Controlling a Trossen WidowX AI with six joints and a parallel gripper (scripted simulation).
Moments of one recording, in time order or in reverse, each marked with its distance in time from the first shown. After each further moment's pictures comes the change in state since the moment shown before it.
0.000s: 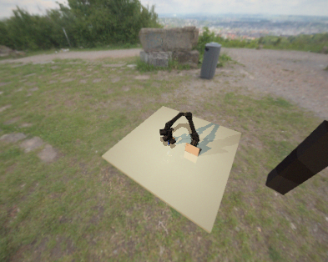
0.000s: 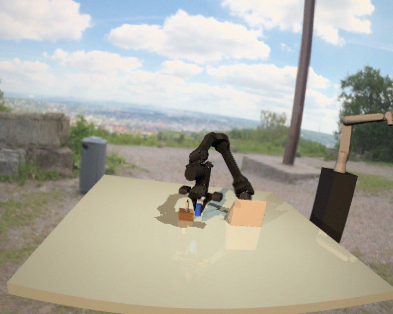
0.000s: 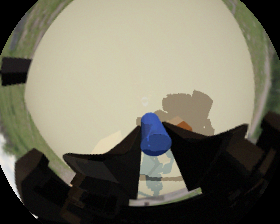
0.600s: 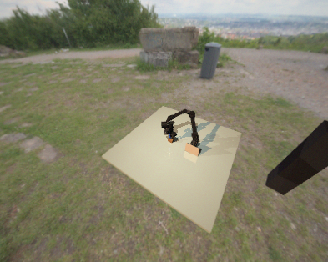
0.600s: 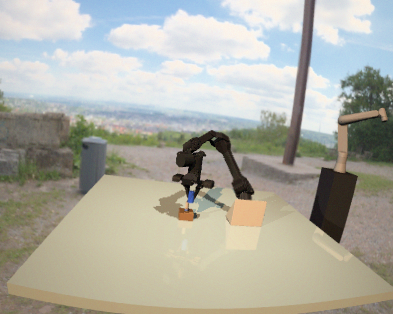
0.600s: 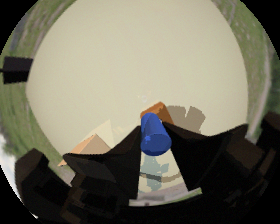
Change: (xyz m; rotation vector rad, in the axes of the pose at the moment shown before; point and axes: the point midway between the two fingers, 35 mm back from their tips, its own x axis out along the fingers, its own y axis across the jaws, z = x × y) arm -0.033 -0.056 -0.057 0.002 -0.001 -0.001
